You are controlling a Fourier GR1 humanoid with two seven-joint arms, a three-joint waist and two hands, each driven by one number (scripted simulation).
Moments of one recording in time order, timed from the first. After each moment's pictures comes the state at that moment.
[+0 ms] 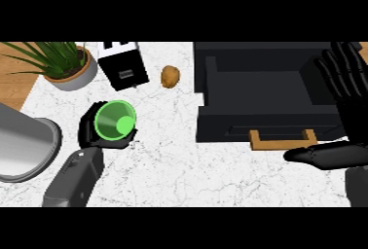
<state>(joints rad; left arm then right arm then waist) -0.58 0.12 0.36 -0.39 0.04 -0.13 -1.07 -0.26 -0.21 -0.15 -1.87 -0.14 0.20 0.12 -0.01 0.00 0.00</state>
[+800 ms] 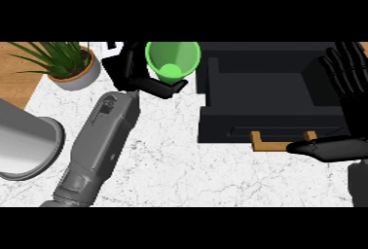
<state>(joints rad) -0.87 0.01 0.12 -0.78 0.10 0.00 -0.61 -0.27 -0.23 -0.17 -1.83 -0.12 0.19 0.10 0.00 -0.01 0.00</state>
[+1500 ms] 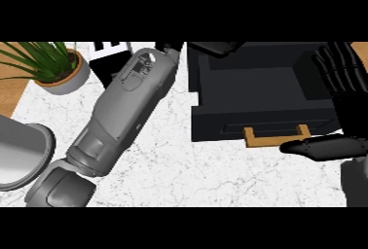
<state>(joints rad) -1.27 0.00 -0.06 -0.57 0.20 0.30 -0.28 -0.28 -0.21 -0.15 -1.81 -0.11 0.19 0.08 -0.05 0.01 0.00</state>
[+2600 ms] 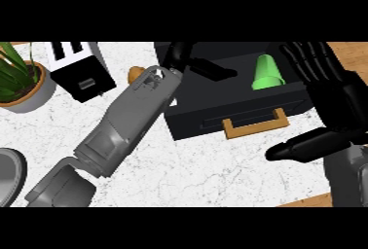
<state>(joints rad) -1.27 0.00 -0.33 -0.34 0.38 0.27 -0.26 -0.40 -0.19 -0.08 -1.78 -0.19 0.29 0.08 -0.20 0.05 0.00</state>
